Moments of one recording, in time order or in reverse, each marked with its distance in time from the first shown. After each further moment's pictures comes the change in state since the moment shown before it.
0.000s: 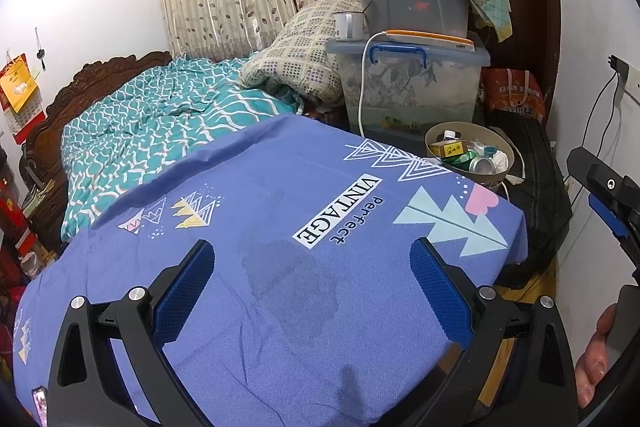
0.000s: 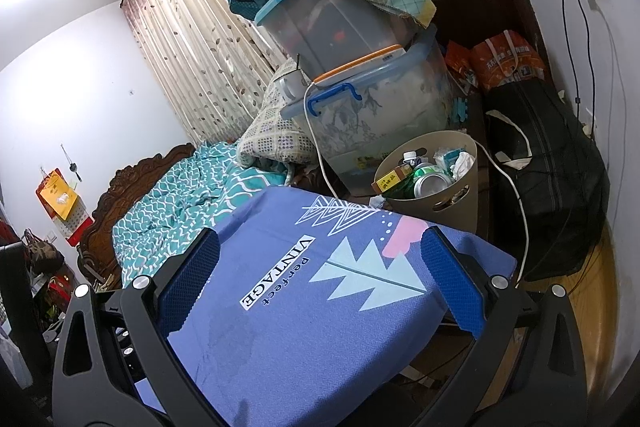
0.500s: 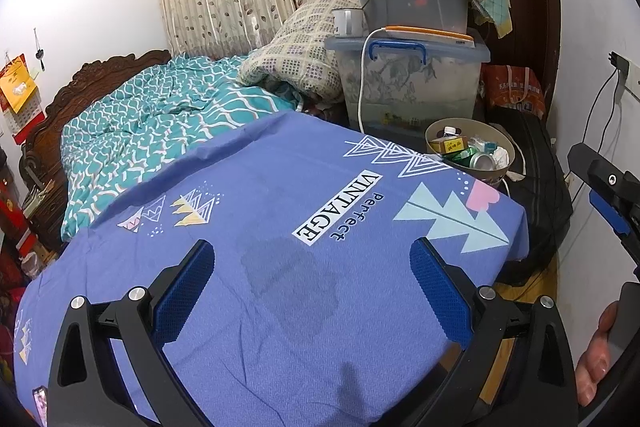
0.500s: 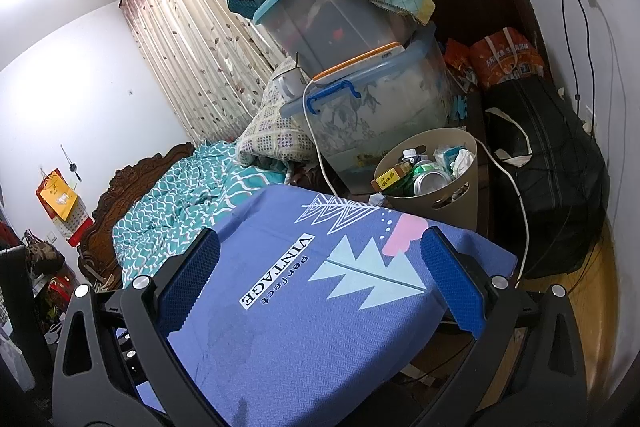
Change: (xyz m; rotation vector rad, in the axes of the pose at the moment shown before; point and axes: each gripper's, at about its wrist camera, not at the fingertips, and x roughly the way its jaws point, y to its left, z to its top) left arm 0.002 0.000 -0.005 0.003 0.006 -0.001; right arm 0.001 0.001 0.000 0.000 0.003 0.001
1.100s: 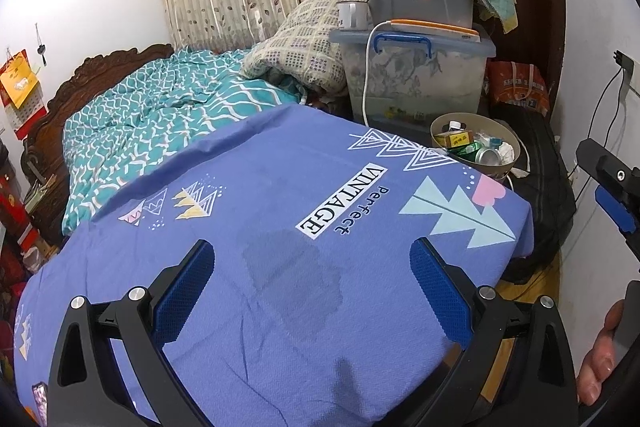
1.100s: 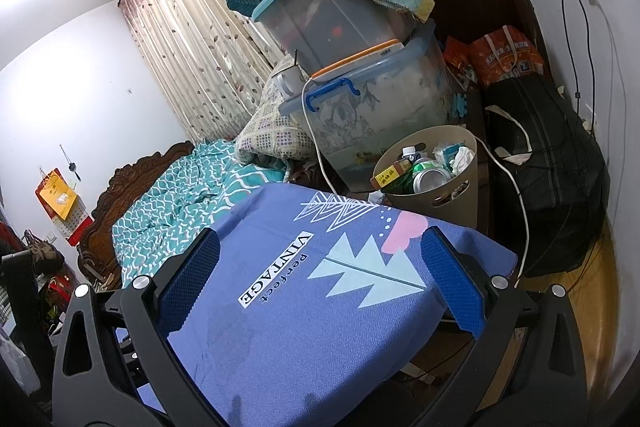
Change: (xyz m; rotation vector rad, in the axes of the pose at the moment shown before) left arm 0.006 0.009 -0.018 -0.005 0.022 0.006; right arm 0.000 0.001 0.001 0.001 0.003 -0.002
